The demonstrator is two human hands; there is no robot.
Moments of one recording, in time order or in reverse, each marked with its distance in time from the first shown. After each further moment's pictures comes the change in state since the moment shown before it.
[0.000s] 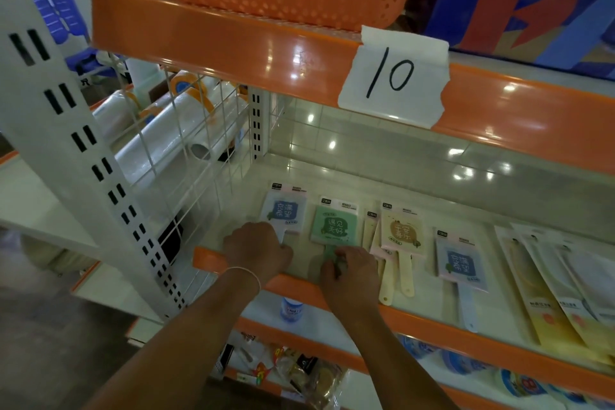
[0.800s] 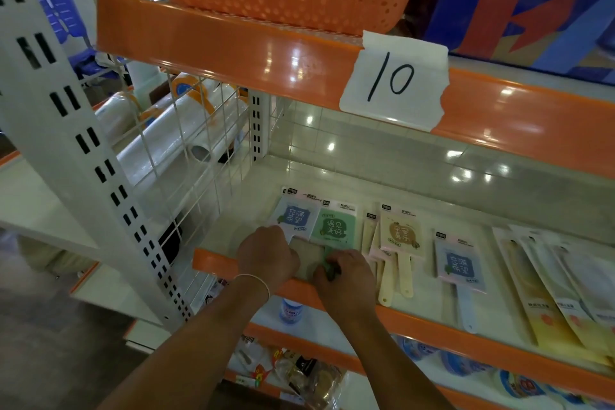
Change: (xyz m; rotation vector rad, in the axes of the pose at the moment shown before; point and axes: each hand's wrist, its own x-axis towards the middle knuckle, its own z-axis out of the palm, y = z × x) left_hand -0.016 0.018 -0.004 -0.121 0.046 0.081; right_hand -0.005 -0.004 0.000 -0.069 -0.018 -0.072
